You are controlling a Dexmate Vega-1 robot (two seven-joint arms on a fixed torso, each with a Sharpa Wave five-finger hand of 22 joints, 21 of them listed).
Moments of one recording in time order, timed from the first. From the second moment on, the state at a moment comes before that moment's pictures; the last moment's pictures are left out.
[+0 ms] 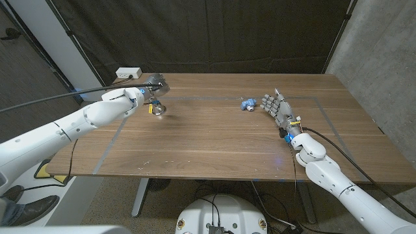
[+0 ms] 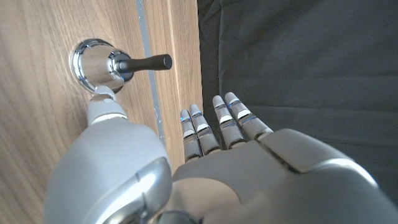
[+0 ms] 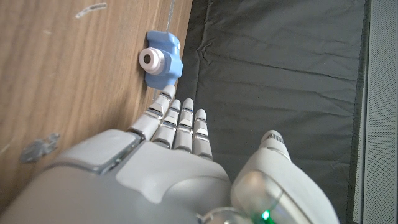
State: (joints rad) left arm 0.63 1.09 0.66 -1.86 1.62 -0.04 -0.29; left_hand 0.78 -0.05 -0.07 -0.12 0.41 0.37 -0.12 0.26 0.19 0.42 -0.20 0.24 0.20 0.37 -0.04 0.22 0.18 0.30 -0.04 0.25 0.19; right arm -1.06 -0.56 -0.34 -1.51 0.71 0.30 0.00; right_hand 0.28 0.04 0.17 -0.11 0.19 0.29 0.07 0.20 0.19 0.35 0.11 0.22 0.18 0.26 0.05 0.19 0.18 0.37 -0.02 0.21 0.18
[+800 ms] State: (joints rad) left arm 0.55 1.05 0.74 -1.75 1.66 -0.06 -0.28; left_hand 0.83 -0.01 -0.05 -0.14 0.43 0.40 -0.13 0.26 0.19 0.44 -0.20 0.24 0.20 0.38 -0.04 0.22 0.18 0.32 -0.04 0.26 0.19; right arm -1.09 -0.58 -0.33 -1.54 0.72 0.27 -0.03; right_hand 0.28 0.05 0.17 -0.11 0.19 0.30 0.06 0.20 0.19 0.36 0.11 0.22 0.18 0.27 0.05 0.19 0.18 0.39 -0.02 0.21 0.18
